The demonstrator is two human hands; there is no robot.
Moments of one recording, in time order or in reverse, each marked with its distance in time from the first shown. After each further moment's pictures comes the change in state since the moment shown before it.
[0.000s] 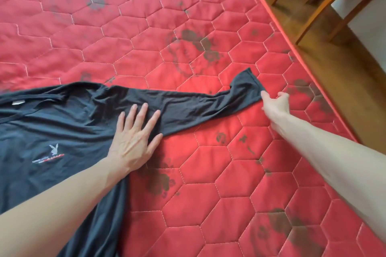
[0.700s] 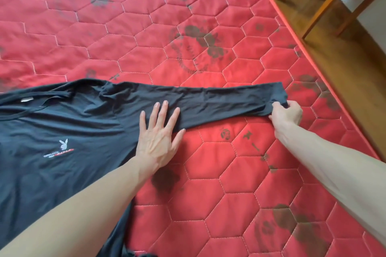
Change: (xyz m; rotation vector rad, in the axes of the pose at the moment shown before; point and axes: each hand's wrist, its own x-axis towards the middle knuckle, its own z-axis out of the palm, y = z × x) left_hand 0.004 0.050 0.004 -0.092 -0.020 -0.060; right_hand -0.028 0.022 -0.005 0.113 0.203 0.038
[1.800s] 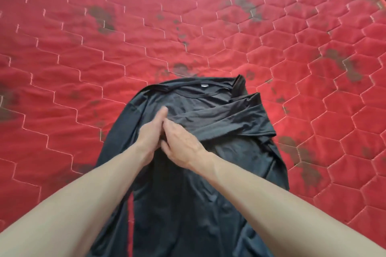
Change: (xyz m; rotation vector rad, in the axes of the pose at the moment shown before) left_hand -0.198 -0.389 -0.109 -1.529 0.095 -1.032; right_hand -0.616 -0.084 0.259 -0.495 -1.196 -1.205
